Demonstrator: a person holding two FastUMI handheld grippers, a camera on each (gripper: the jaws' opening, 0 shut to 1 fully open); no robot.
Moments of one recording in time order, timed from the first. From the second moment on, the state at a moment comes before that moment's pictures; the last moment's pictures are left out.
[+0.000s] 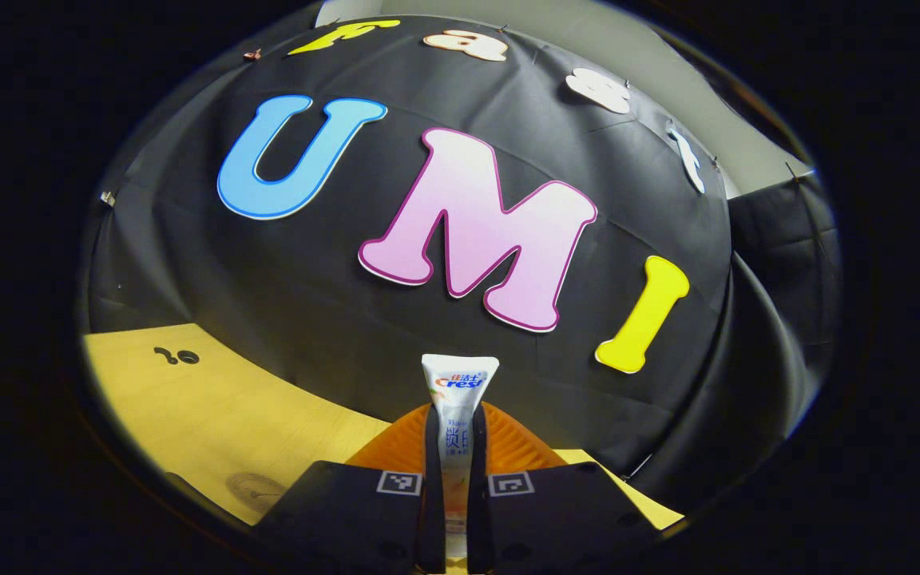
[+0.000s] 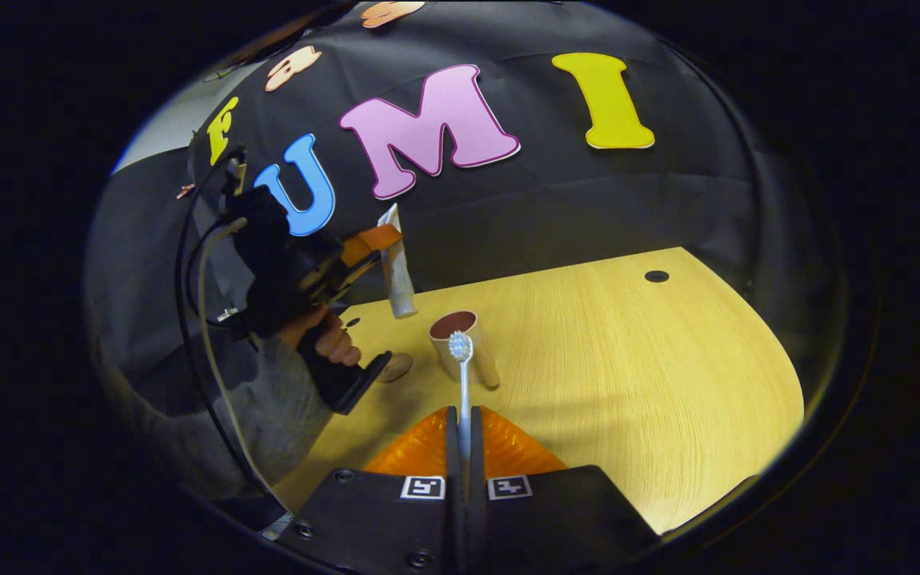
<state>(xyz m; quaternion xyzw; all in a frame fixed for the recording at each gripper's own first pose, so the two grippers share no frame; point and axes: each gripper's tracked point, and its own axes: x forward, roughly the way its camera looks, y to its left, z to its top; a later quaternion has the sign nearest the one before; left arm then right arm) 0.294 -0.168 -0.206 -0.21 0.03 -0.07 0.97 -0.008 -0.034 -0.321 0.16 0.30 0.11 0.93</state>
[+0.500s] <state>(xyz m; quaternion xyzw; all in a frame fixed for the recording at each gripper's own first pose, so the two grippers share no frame) 0.326 -0.181 -0.281 -0.14 0.01 -0.03 0.99 0.010 -0.059 -0.354 0.15 0.30 0.11 0.94</state>
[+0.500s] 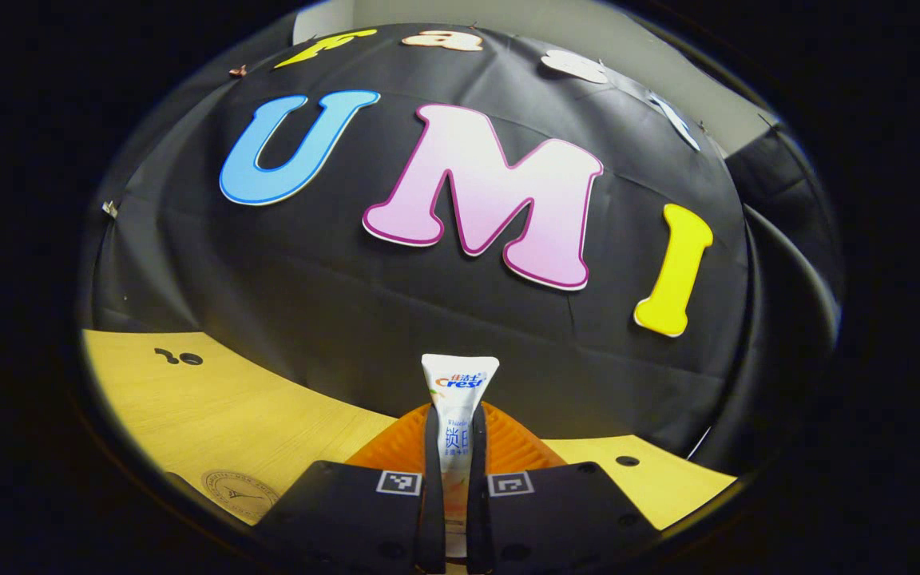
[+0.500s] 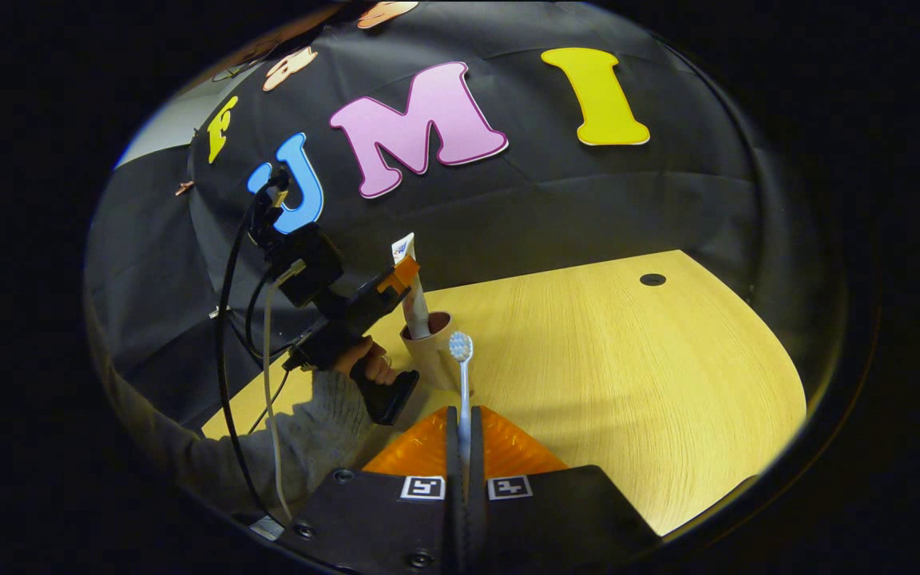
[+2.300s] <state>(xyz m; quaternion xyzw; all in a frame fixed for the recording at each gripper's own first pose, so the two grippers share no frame) 0.139 -0.061 -0.334 -0.11 0.14 0.07 0.98 0.210 0.040 -0.246 0.19 0.04 0.23 0.95</state>
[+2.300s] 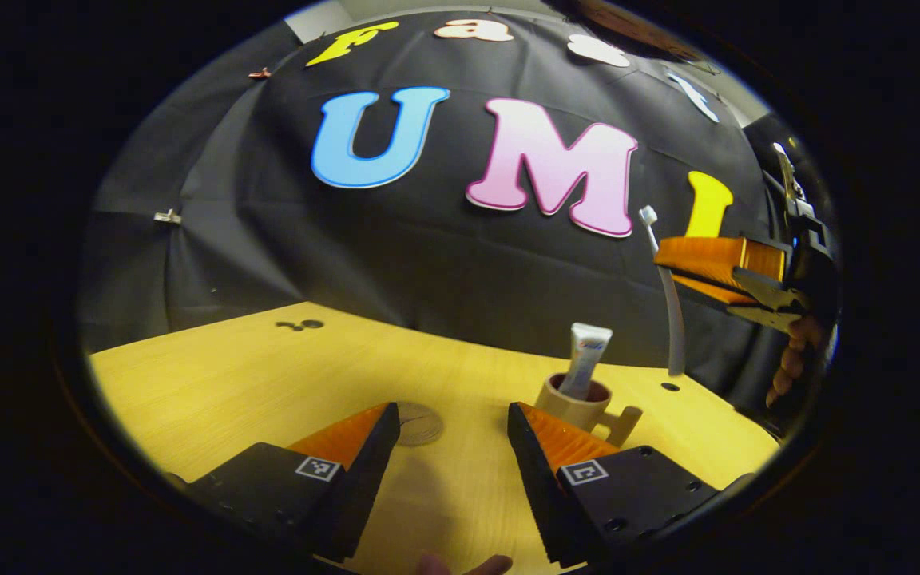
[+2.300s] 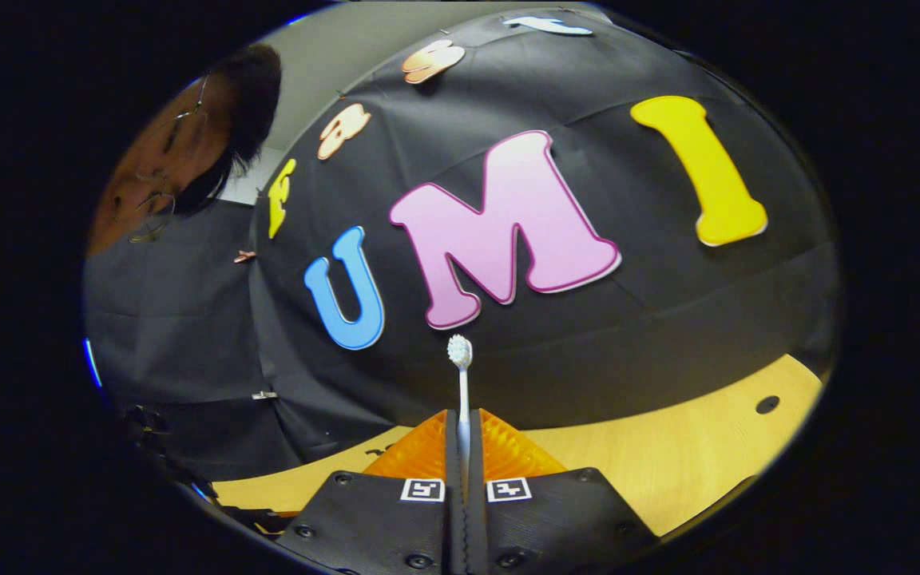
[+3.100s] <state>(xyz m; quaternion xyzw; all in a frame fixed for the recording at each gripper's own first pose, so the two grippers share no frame) 0.089 -0.068 -0.329 -0.06 0.16 0.10 0.98 0.232 0.104 -0.342 0.07 0.08 0.34 0.94</state>
